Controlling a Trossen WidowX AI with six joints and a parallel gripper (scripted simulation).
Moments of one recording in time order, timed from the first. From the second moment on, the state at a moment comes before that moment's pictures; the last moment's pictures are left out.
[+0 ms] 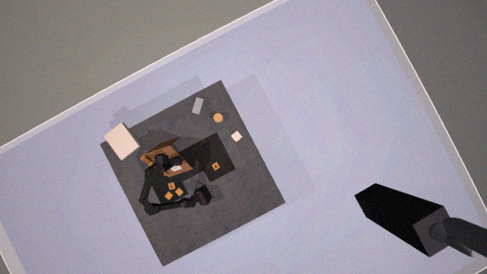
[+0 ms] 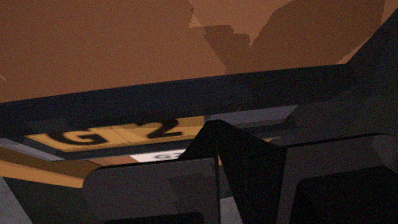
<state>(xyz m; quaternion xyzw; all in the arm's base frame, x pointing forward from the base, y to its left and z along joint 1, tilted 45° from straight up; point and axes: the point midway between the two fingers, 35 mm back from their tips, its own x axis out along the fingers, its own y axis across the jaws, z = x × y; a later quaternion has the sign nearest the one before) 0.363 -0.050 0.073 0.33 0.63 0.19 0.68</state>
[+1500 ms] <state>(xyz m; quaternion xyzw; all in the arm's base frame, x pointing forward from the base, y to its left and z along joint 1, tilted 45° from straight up) 0.276 -0.092 0.194 0.37 0.41 0.08 0.83</state>
